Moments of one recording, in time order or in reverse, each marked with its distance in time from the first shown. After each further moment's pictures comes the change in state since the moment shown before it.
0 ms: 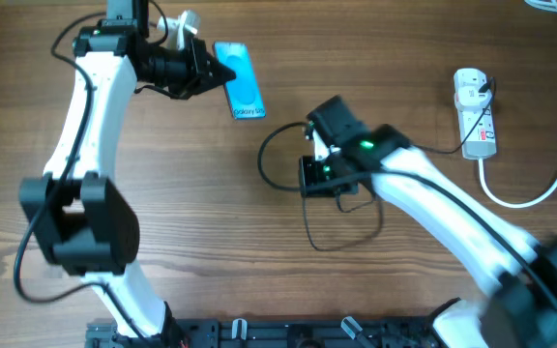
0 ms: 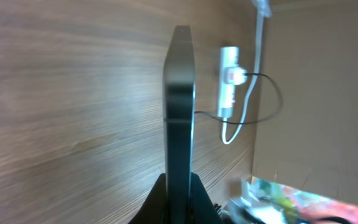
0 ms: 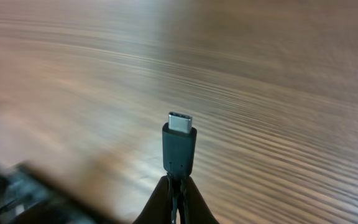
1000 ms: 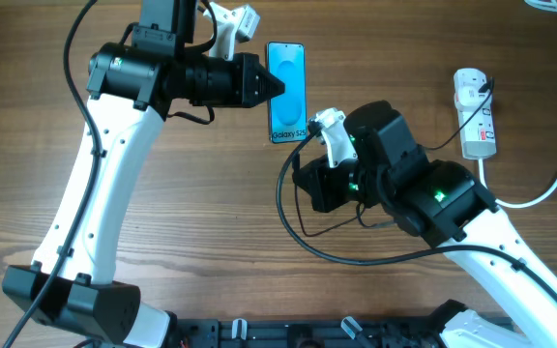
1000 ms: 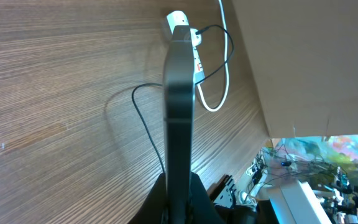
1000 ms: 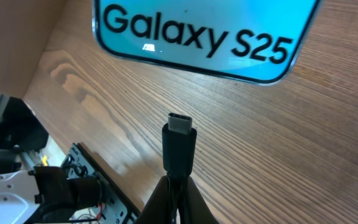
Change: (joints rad) left arm -0.249 -0.276 0.000 -0.052 -0.122 0.035; right arm 0.050 -0.301 0.016 0.042 -0.043 -0.129
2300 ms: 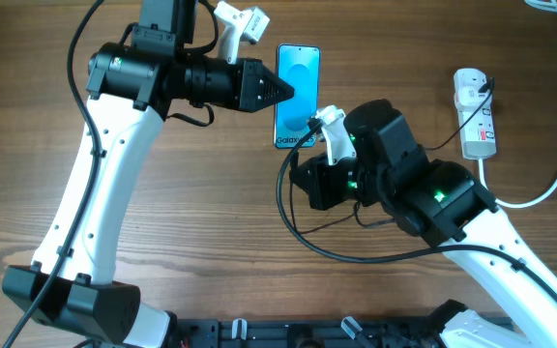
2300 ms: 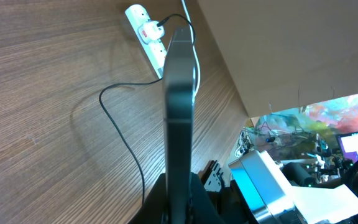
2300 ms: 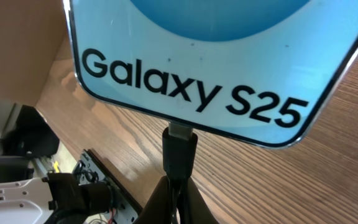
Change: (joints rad) left arm 0.000 0.000 0.000 -0.007 0.146 0.118; right arm 0.001 0.000 0.000 0.030 -0.019 0.050
